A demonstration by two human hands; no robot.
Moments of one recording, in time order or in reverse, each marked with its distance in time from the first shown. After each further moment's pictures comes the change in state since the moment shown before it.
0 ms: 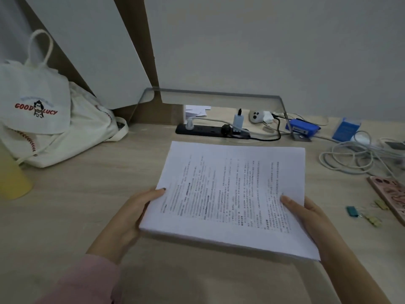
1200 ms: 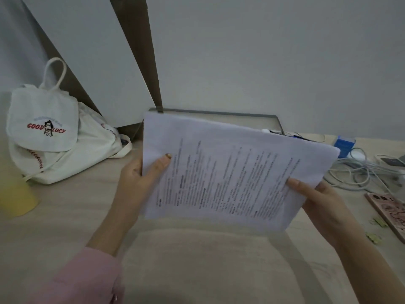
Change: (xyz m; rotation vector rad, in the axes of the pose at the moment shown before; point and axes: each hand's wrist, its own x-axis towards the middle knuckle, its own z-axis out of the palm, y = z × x) left_hand -0.025 0.072 0.037 0.253 0.104 0.743; right_hand 0.008 -0.067 0.010 0.004 -0.153 -0.368
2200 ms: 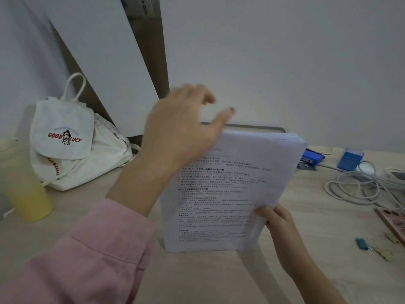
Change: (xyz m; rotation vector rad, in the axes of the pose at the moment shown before) left_hand 0.035 0.108 0.044 1.041 0.028 0.550; right_hand -0.014 0.040 0.076 -0.105 0.116 0.095
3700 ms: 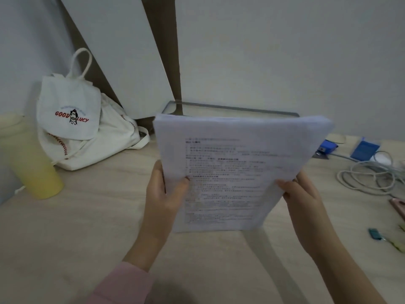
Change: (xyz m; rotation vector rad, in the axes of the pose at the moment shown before) left_hand -0.132 -0.058 0.066 -1.080 0.098 -0.468; right_hand -0.004 -0.022 0.005 0.036 -0.082 -0.219
